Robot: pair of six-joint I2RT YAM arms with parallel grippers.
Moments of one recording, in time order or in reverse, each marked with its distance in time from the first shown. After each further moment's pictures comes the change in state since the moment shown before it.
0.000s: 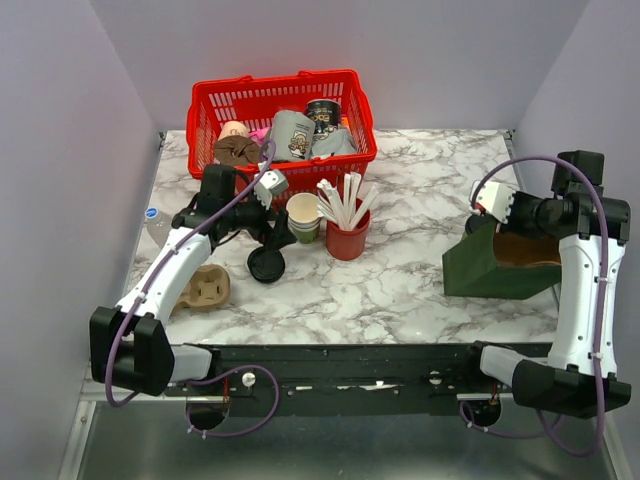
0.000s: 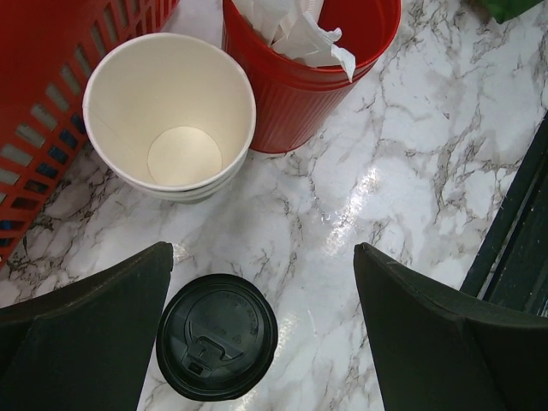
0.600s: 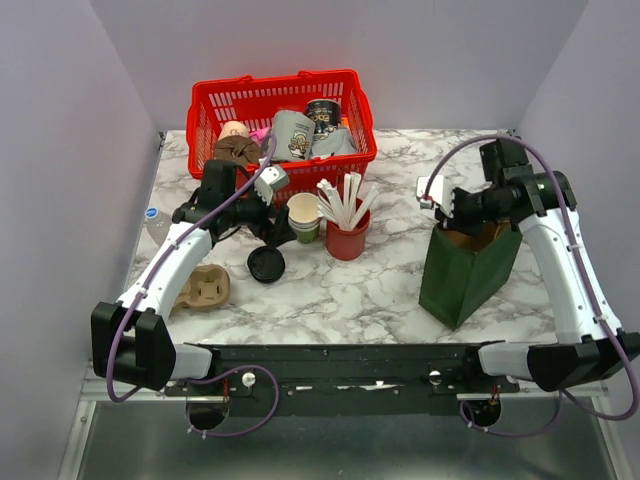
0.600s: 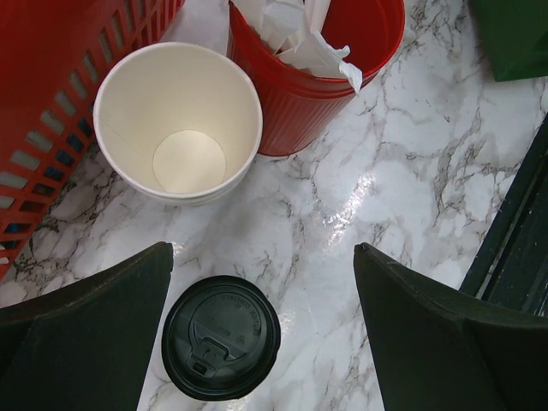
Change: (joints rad) left arm 0.000 0.032 0.048 -0.029 -0.002 0.000; right arm 0.393 0.117 0.029 0.000 -0.129 0.283
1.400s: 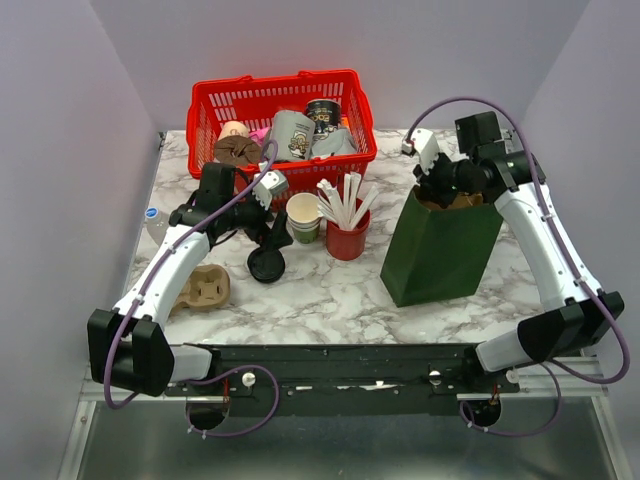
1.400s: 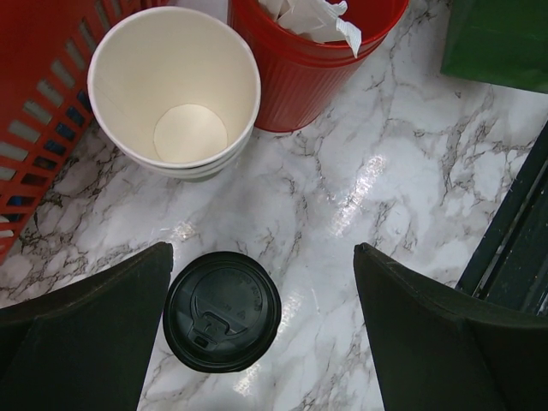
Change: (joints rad) left arm 0.000 -0.031 0.000 -0.083 -0.040 0.050; right arm 0.109 0.169 0.098 0.269 0.103 0.539
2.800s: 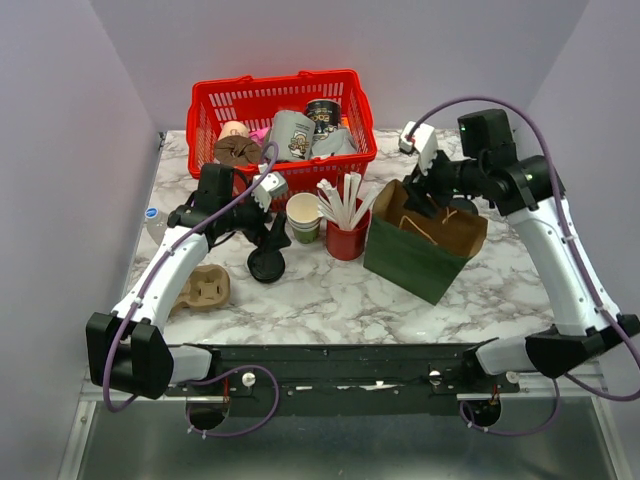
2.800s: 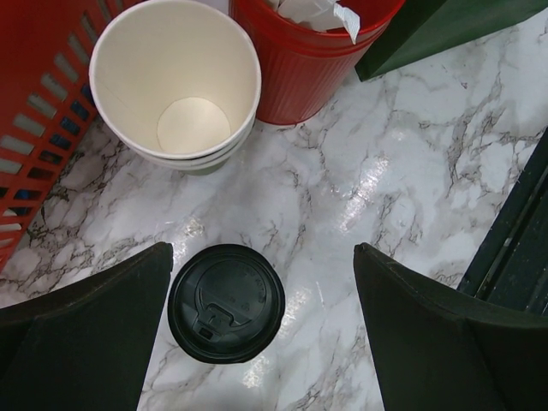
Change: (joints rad) left arm 0.003 -0.013 -0.001 -0.021 -0.011 0.029; right arm 0.123 -0.044 0.127 -0.055 -0.005 0.099
